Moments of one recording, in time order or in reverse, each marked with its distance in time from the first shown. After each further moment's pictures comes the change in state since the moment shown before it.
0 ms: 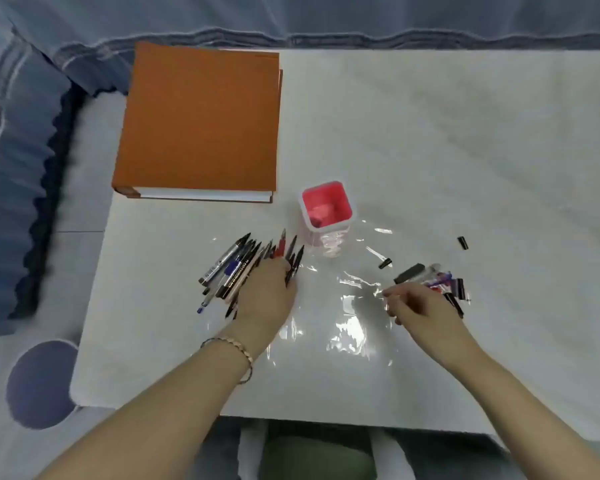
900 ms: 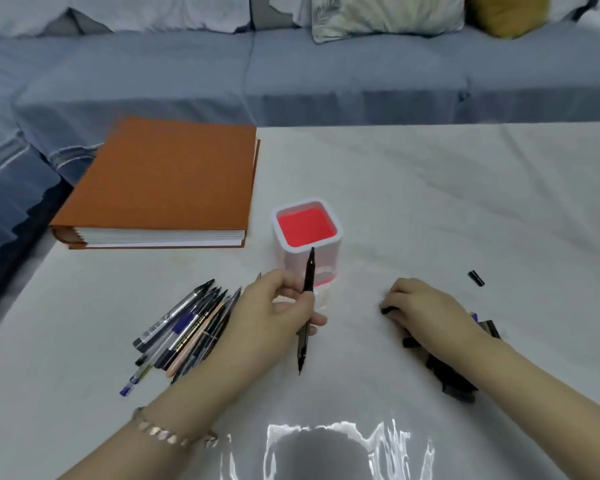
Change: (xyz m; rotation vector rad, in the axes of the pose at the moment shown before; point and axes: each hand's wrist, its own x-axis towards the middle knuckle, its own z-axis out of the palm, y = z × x) left_hand 0.011 0.007 0.042 -0.841 0.059 0.306; right_hand 0.119 0.080 0.006 -0.947 0.244 -0.542
